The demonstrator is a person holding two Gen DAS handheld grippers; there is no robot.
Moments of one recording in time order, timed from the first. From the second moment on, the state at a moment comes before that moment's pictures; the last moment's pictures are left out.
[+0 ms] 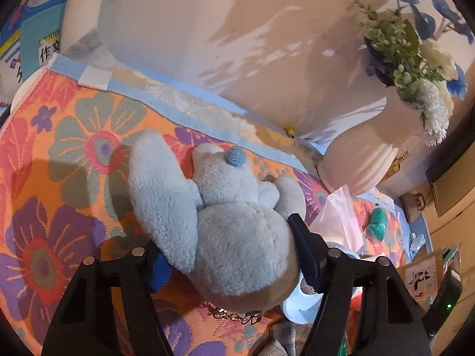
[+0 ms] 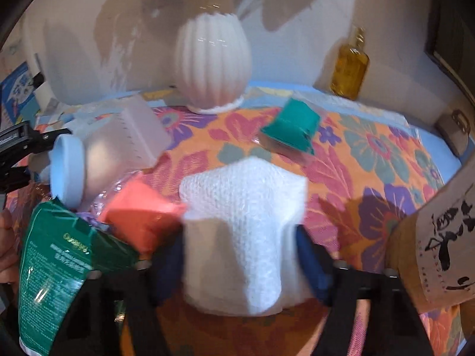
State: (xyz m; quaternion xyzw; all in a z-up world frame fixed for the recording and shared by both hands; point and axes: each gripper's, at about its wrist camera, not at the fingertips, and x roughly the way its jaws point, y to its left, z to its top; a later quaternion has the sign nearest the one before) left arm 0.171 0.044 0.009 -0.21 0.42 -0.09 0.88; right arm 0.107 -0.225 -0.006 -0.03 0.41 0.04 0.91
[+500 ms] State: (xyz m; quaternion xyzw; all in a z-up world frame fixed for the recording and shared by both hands) left arm 0.090 0.070 0.073 -0.24 0.35 -0.12 0.90; right arm 0.049 -0.249 0.013 0.03 0.32 0.05 0.95
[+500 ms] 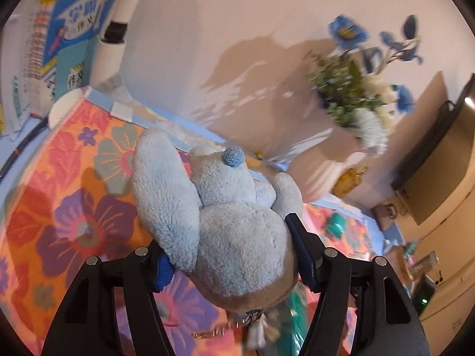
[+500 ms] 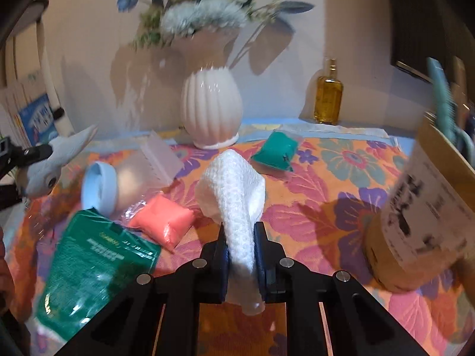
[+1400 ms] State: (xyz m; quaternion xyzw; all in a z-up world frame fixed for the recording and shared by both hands) left arm -0.021 0.053 0.013 -0.20 0.39 -0.12 0.89; right arm -0.037 -0.256 -0.014 0.06 0.41 0.07 0.91
